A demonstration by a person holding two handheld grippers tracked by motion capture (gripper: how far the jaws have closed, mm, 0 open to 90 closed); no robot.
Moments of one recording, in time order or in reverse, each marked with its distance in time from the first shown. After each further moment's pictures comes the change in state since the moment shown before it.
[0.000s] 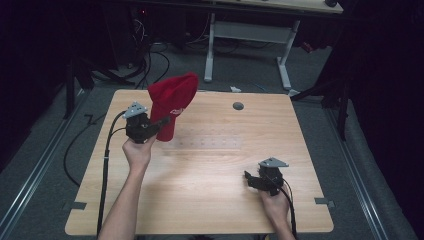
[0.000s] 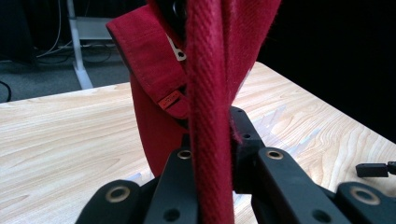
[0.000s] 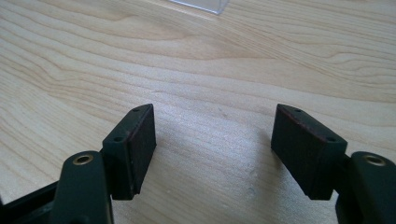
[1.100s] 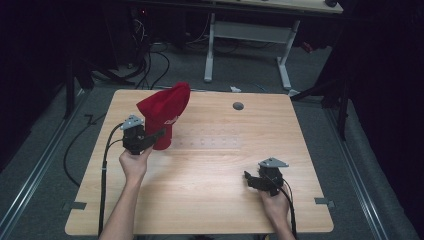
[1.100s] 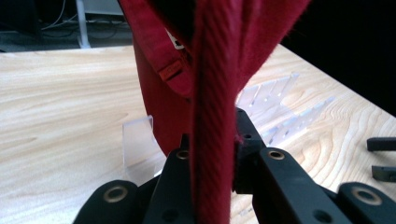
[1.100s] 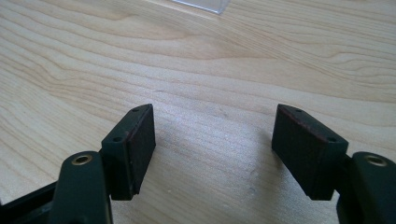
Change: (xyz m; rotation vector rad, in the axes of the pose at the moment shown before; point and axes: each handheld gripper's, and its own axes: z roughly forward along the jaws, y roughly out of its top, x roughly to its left) left arm 0.025 -0.026 -0.020 0.048 0.069 -0.023; right arm 0.000 0.000 0.000 0.001 0.001 0.001
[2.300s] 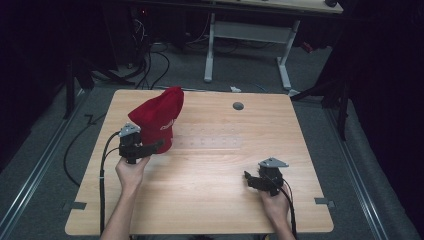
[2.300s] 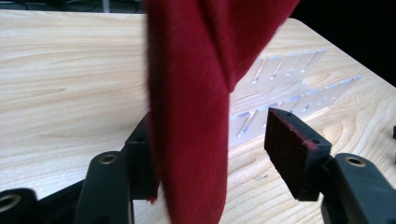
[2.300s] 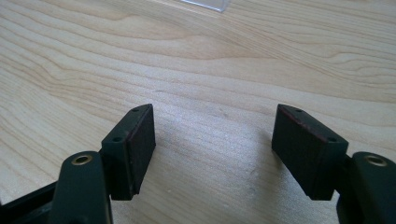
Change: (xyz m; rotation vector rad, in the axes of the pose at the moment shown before) left arm 0.013 -0.011 -0.016 0.011 0.124 -0.017; right arm 0.000 0.000 0.000 0.000 0.000 -0.001
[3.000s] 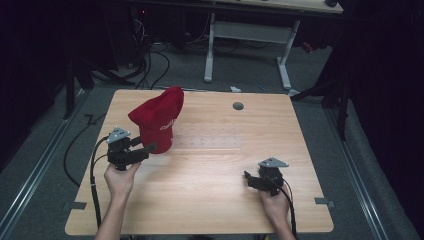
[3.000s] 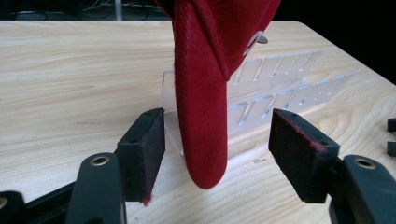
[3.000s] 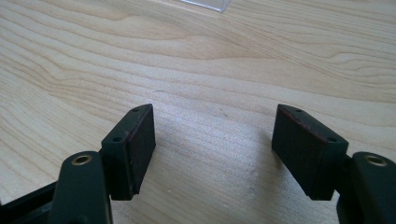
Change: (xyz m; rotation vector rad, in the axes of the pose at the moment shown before) left arm -0.006 0.010 -0.036 -0.030 0.014 0.025; right arm 0.000 0.000 0.000 0.000 0.000 0.000
